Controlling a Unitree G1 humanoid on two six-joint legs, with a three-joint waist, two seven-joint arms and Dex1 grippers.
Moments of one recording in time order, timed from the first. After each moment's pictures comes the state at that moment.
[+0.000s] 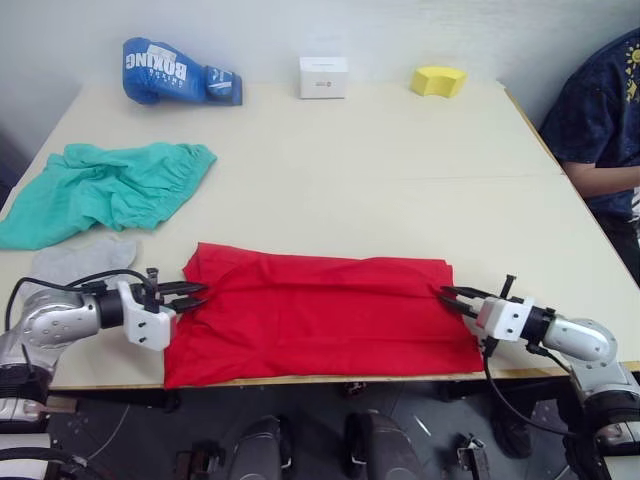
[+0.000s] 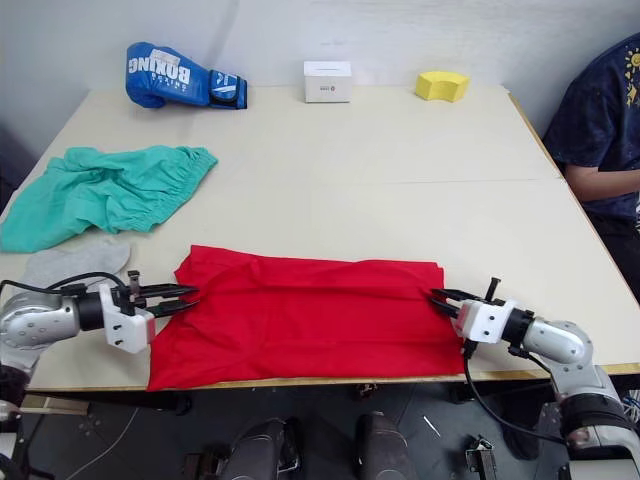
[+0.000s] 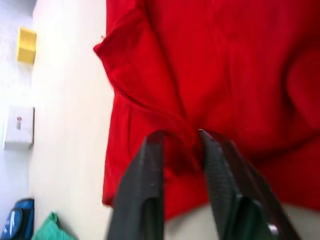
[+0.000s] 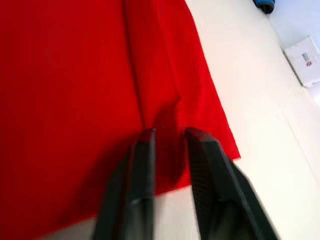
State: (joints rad) left arm -0.35 0.98 0.02 0.72 0.16 -1.19 -0.78; right arm -0.26 -0.79 0.00 0.63 0.10 -0.90 0.95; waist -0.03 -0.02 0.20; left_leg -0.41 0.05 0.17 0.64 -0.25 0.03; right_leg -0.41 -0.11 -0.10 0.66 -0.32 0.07
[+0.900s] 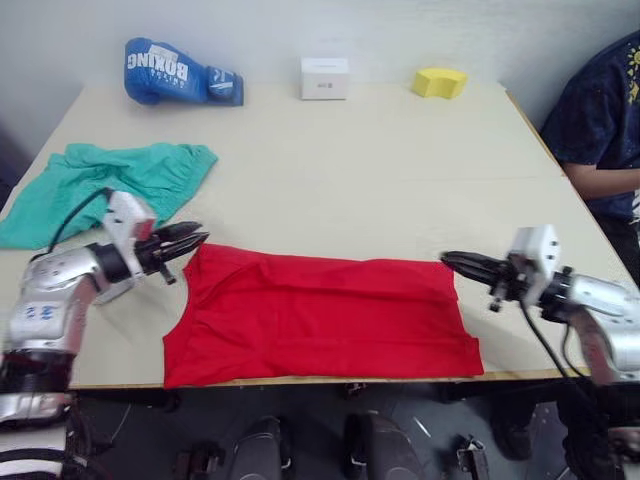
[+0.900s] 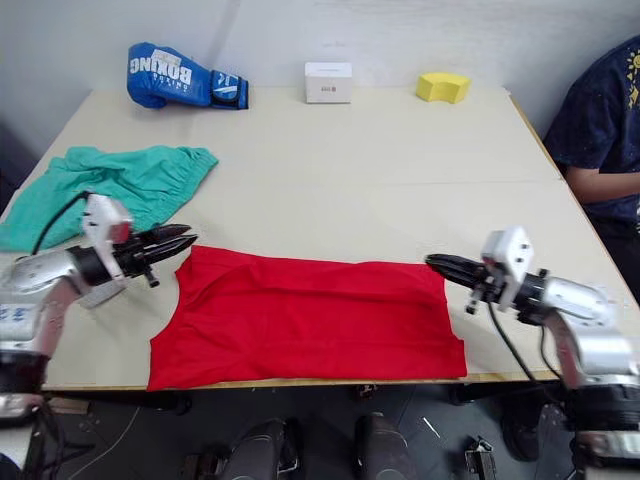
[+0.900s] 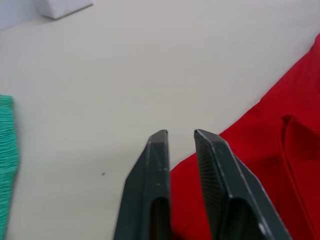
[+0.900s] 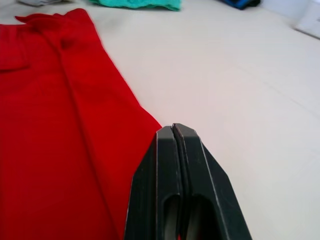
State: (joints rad) left arm -0.49 0.79 0.01 0.34 -0.38 0.12 -0.88; right arm -0.35 -0.69 0.00 0.12 0.46 0.04 1.05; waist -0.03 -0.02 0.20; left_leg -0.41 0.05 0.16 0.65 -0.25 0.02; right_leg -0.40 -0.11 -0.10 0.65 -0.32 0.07
